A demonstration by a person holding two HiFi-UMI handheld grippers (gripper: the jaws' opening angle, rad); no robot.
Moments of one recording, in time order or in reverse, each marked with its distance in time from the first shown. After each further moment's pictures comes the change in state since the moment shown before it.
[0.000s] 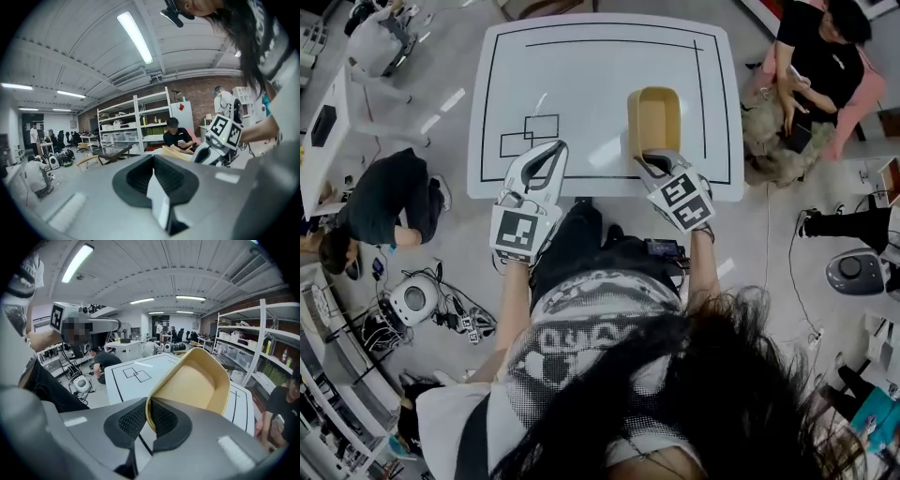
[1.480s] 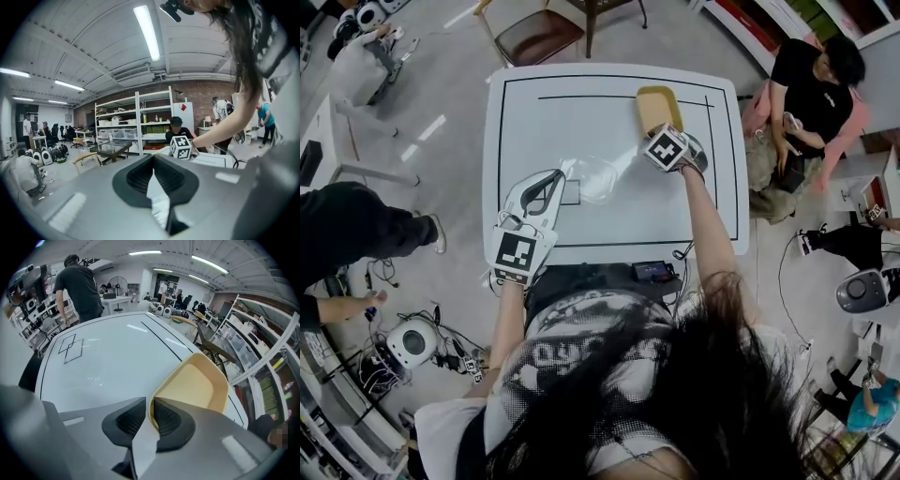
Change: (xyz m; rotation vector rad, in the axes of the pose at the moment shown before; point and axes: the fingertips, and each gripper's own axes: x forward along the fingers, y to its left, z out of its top) left arm 0.061 0.165 -0.031 -0.044 0.015 -0.075; right arm 0.224 -0.203 0.028 -0.160 0.482 -0.077
